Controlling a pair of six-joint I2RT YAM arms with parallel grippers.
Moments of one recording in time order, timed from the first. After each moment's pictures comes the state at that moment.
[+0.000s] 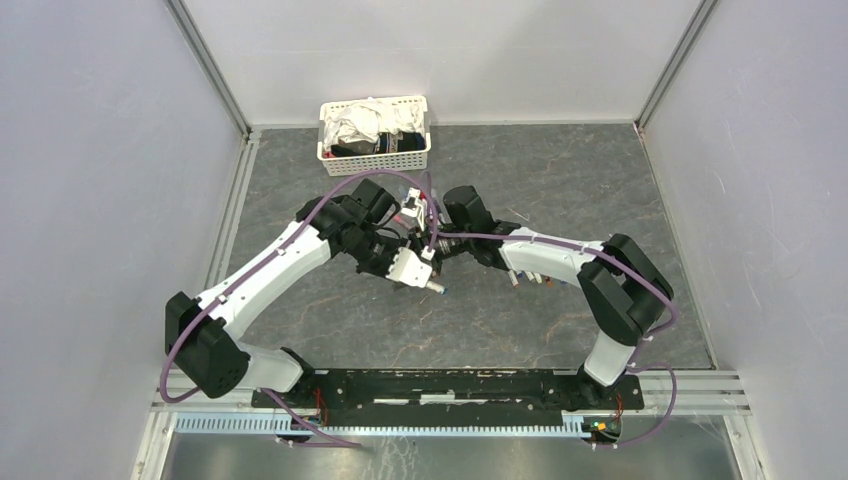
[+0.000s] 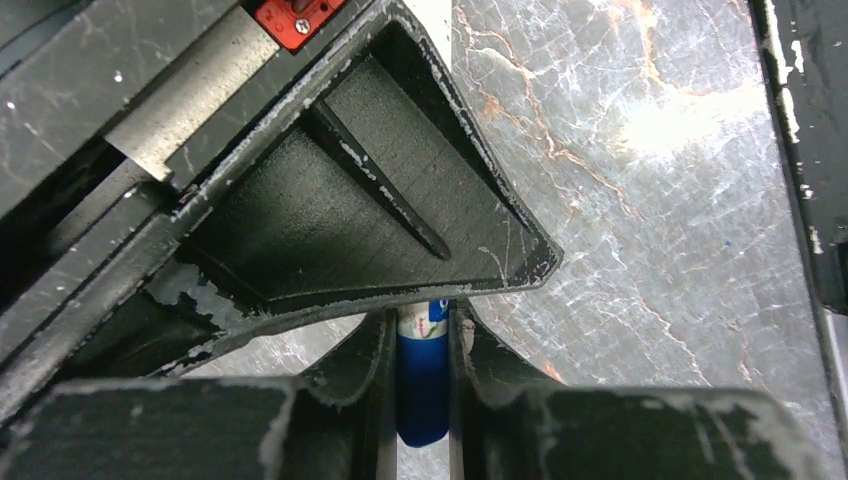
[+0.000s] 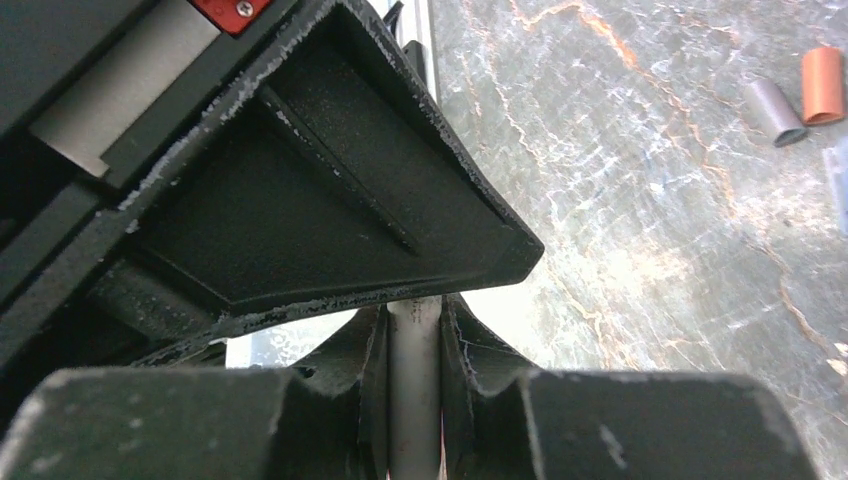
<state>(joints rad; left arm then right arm) -0.64 1.37 1.24 -1.09 0.41 1.35 0.76 1.74 1.06 0.18 -0.98 0.47</state>
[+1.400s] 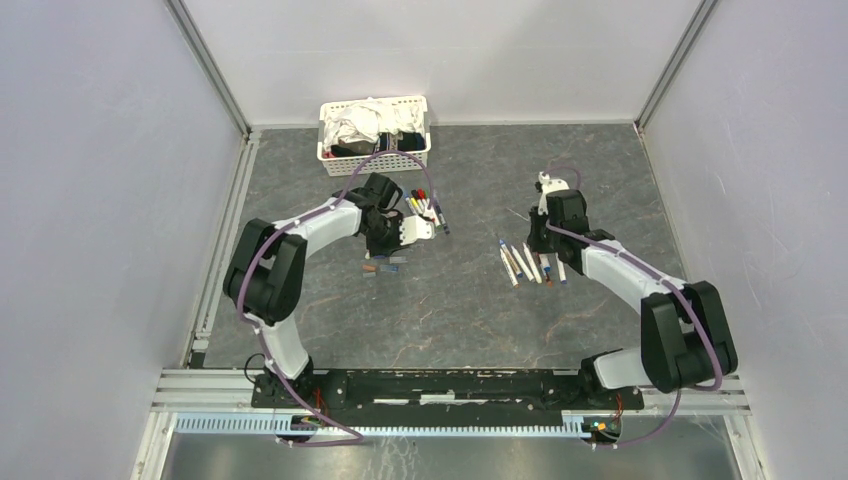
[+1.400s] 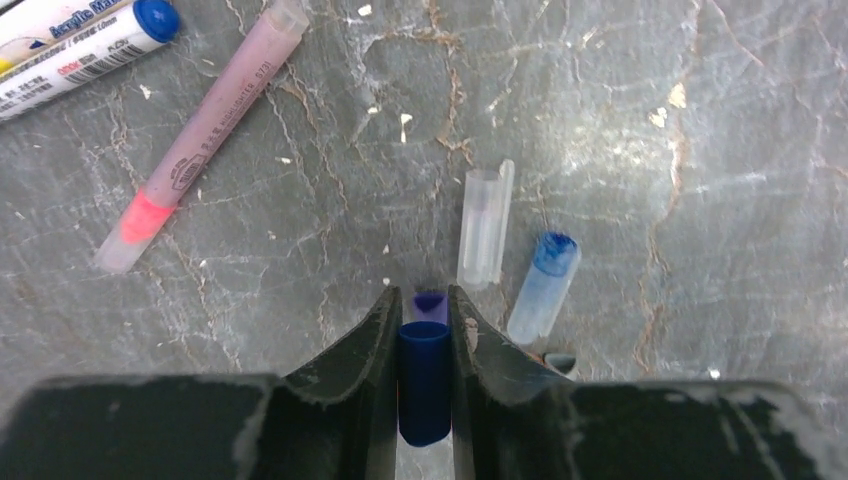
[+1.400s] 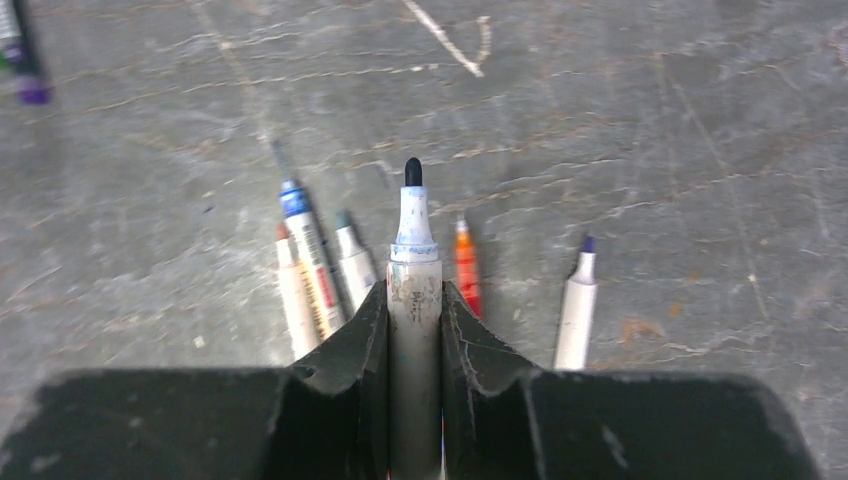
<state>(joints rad) -0.45 1.80 1.18 -0.63 0.27 1.05 0.28 1.37 0.74 -0.15 0.02 0.15</state>
